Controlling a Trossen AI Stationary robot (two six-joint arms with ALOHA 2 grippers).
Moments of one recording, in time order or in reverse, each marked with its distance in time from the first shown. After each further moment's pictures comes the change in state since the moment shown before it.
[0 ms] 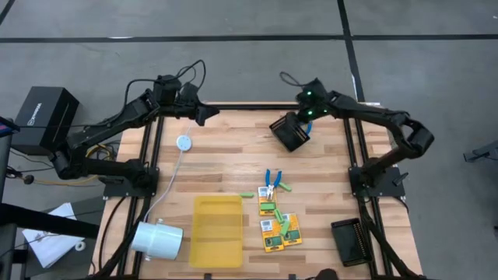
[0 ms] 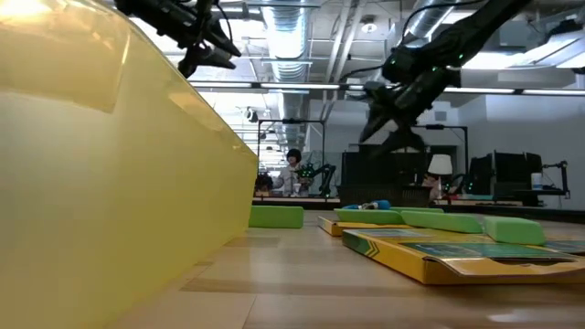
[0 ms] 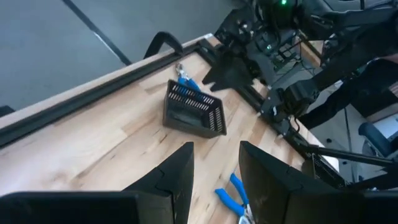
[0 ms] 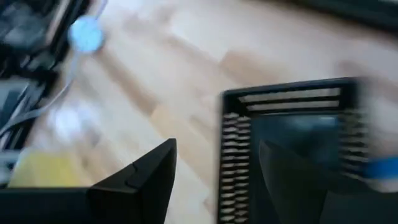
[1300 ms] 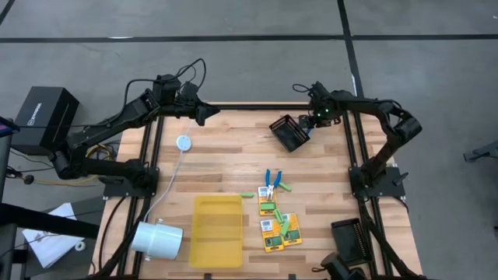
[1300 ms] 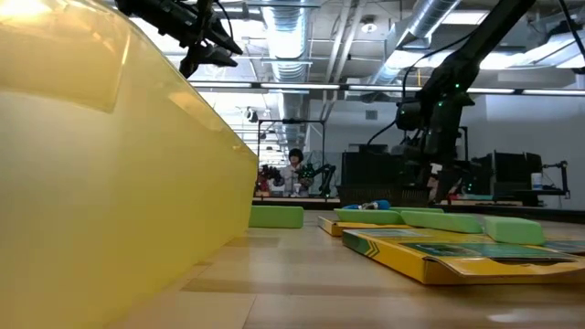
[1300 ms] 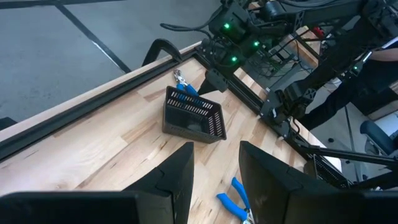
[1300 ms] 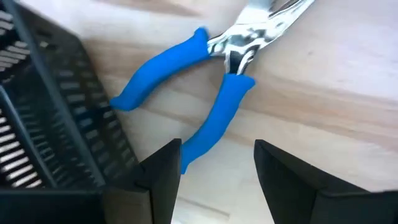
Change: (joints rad) left arm 0.001 0.000 0.000 0.019 -0.001 0.027; right arm -0.170 0.177 -0.001 -0.281 0.255 -0.020
